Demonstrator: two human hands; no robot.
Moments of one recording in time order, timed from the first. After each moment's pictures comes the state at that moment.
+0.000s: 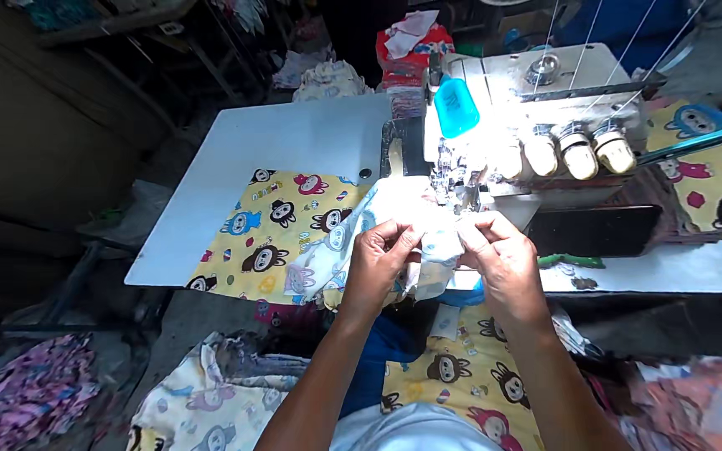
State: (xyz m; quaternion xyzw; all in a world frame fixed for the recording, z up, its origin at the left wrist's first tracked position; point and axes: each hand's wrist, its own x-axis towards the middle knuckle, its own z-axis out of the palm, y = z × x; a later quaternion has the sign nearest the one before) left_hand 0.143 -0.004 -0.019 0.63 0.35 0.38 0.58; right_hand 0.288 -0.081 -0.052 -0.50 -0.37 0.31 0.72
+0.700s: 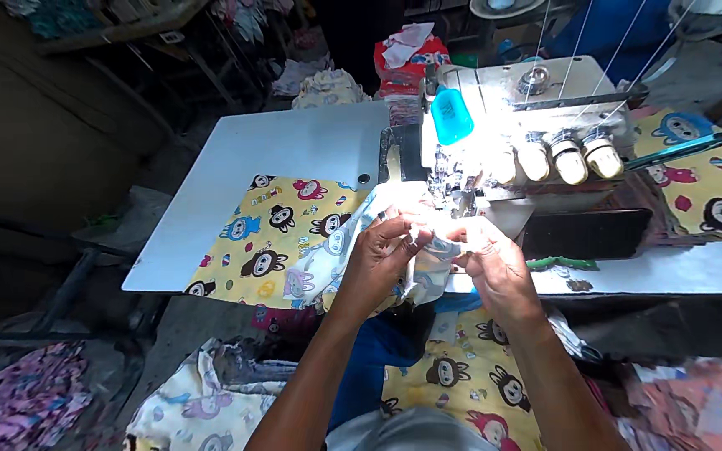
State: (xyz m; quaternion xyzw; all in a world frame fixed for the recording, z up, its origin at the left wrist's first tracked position) left_hand 0.137 0.005 -0.009 0.76 0.22 0.40 0.47; right_hand 0.292 -0.080 -0.056 -0.42 -0.41 0.38 0.71
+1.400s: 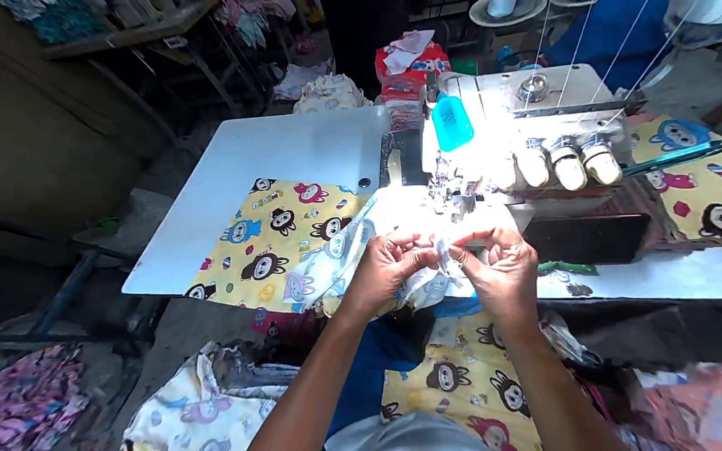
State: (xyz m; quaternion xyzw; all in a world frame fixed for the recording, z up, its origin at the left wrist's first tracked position) left_hand 0.143 0.006 -0.024 0.65 0.24 0.34 0.63; right_hand 0.287 -0.075 -0.048 -0.52 -0.48 0.12 0.70
